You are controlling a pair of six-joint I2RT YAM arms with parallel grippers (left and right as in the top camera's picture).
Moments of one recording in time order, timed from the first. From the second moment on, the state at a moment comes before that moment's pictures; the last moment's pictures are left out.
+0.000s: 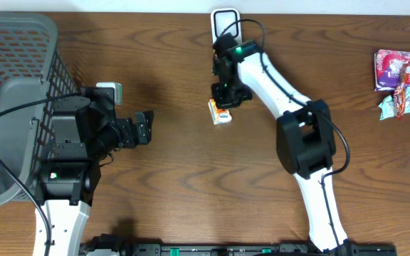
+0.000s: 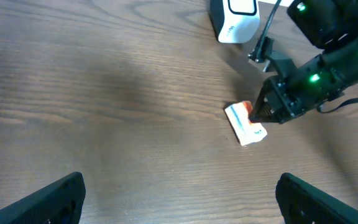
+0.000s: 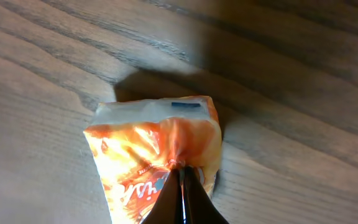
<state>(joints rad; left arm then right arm) -0.01 0.99 0.91 -0.63 0.31 -0.14 0.44 2.43 2.08 -1.20 -0.21 0.19</state>
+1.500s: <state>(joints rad) -0.01 0.99 0.91 -0.63 0.31 -0.14 0.30 2.44 2.17 -1.37 -0.15 0.10</state>
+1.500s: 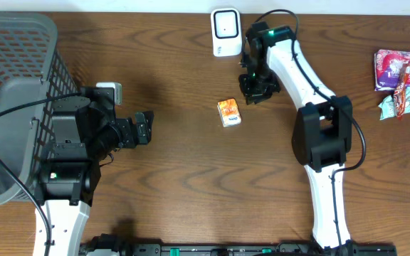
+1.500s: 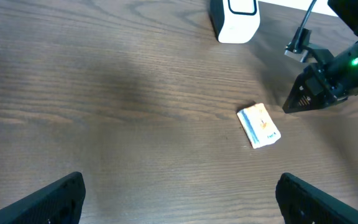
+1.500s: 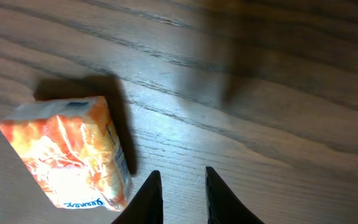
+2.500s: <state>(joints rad) -0.01 0.99 0.91 -0.63 0.31 -0.14 0.62 2.44 2.11 -1.20 0.22 0.20</state>
